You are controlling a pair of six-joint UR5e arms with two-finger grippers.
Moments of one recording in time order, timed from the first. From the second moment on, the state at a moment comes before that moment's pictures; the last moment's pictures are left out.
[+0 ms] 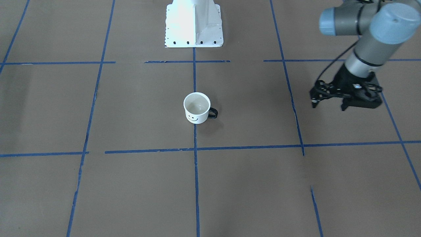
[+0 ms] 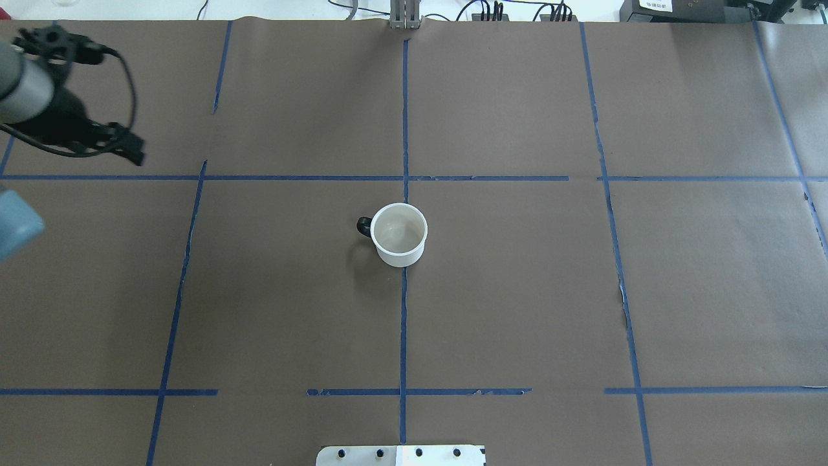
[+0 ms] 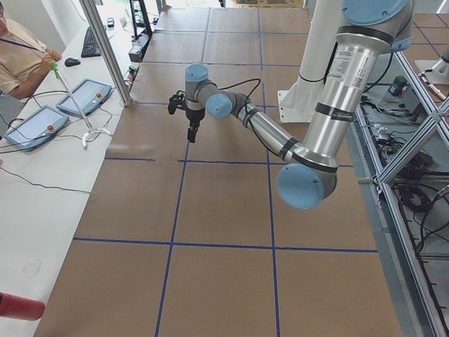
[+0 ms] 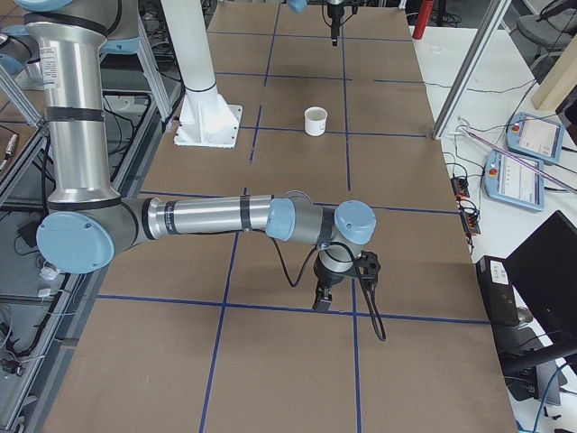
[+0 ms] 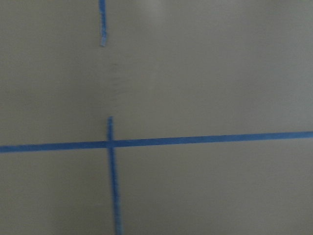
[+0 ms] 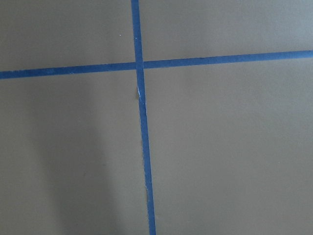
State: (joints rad) left arm -1.08 -1.78 -1.86 -1.63 -2.16 -0.49; right arm 1.53 -1.54 1.64 -1.83 2.27 0.01
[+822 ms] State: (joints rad) left arm -1.53 -1.54 -1.59 -1.72 -2.29 0.00; right arm 1.53 -1.54 1.64 -1.83 2.27 0.01
